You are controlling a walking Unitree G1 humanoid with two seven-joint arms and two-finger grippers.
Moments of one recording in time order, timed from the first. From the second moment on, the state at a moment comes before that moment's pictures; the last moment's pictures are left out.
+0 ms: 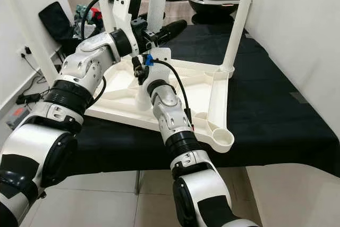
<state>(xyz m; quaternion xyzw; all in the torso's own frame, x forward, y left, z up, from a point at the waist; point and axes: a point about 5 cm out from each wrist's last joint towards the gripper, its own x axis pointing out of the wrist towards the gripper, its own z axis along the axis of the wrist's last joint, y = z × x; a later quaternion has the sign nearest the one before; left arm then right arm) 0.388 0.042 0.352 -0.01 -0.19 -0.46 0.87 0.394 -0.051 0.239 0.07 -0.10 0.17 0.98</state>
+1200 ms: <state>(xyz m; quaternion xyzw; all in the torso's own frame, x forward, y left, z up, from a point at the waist) 0.309 0.090 0.281 0.08 -0.25 -0.26 0.93 0.382 -0.139 0.246 0.02 -0.19 0.06 0.98</state>
